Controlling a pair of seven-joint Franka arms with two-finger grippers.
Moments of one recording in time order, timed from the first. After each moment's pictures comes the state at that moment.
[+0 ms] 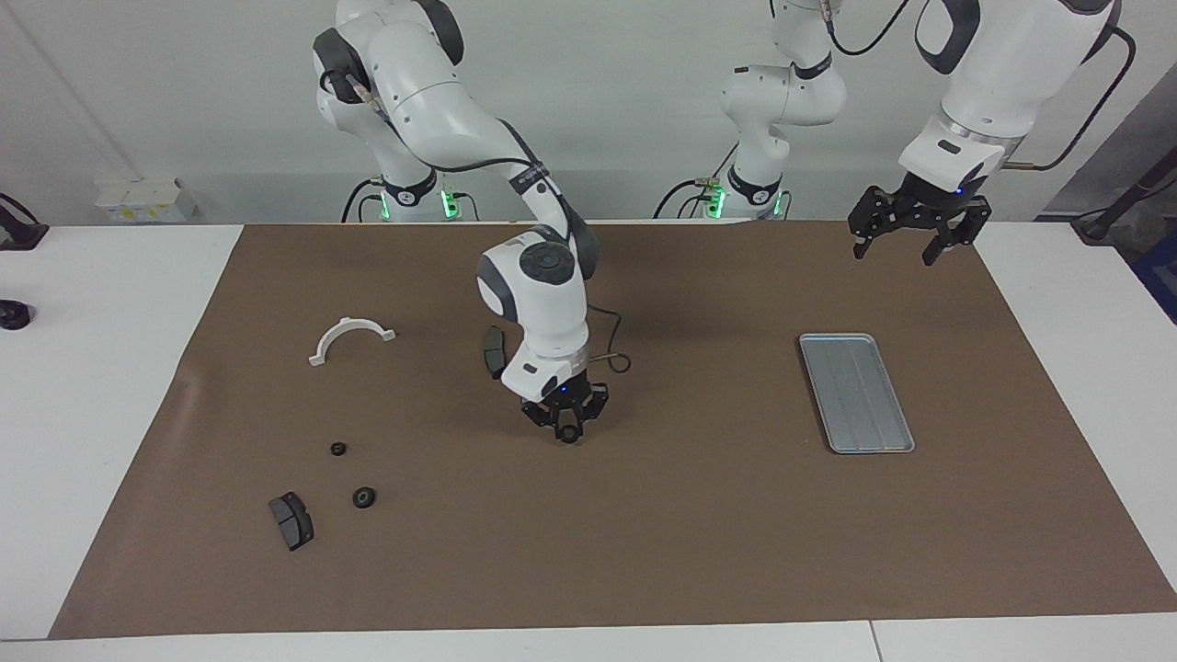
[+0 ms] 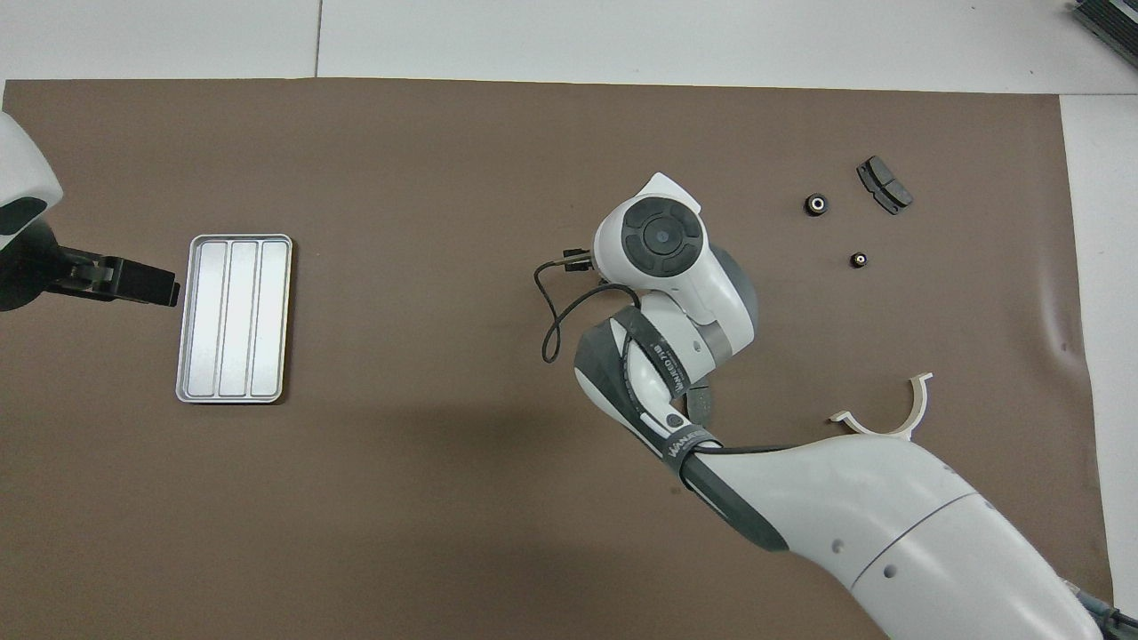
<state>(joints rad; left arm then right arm) -0.22 -0.05 0.12 -1.66 -0.01 1.65 0.10 0.34 0.60 0.13 -1.57 -0.18 2.35 0.47</state>
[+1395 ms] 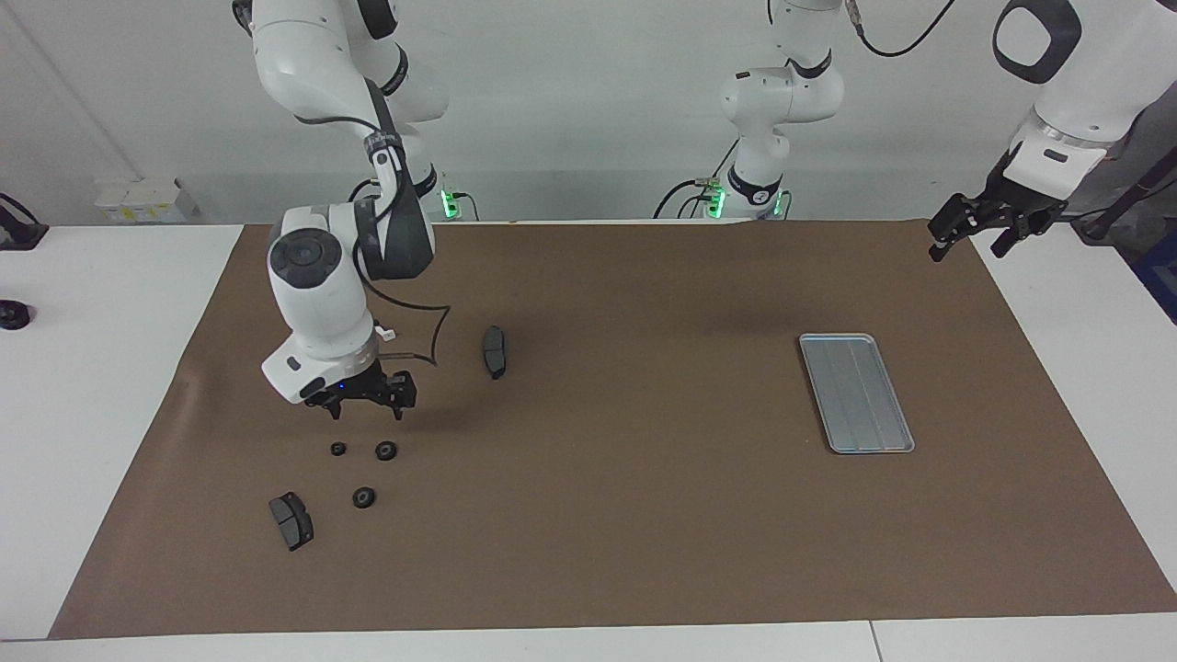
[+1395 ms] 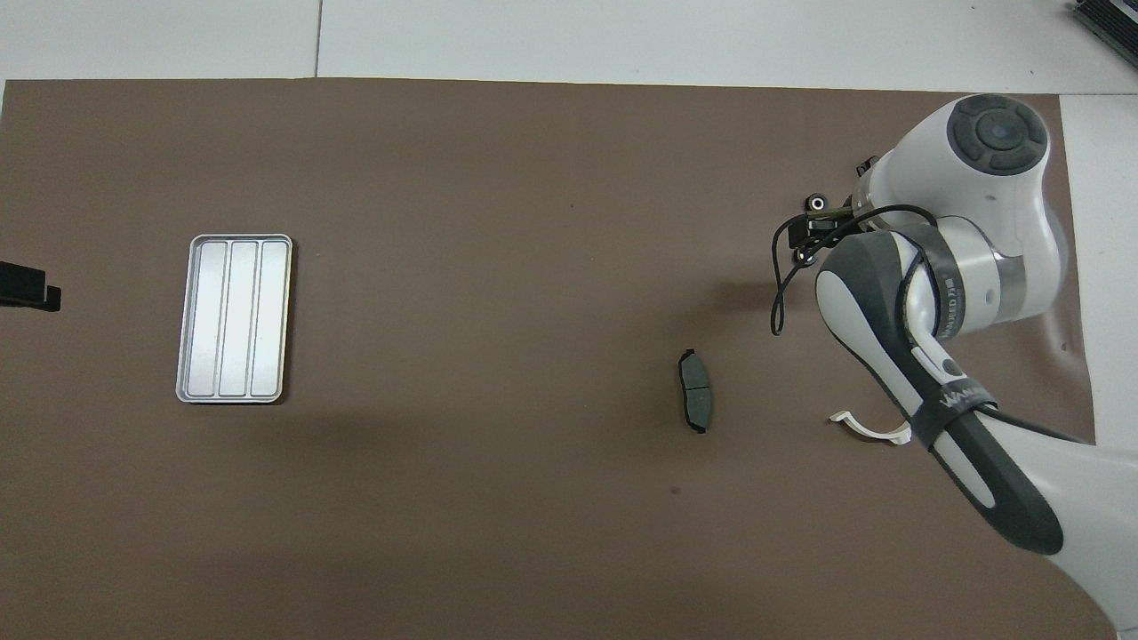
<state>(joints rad) -0.01 -0.05 0.11 -1.68 -0.01 1.65 0.11 -0.01 0.32 0.14 -1.68 -0.18 2.01 0.21</state>
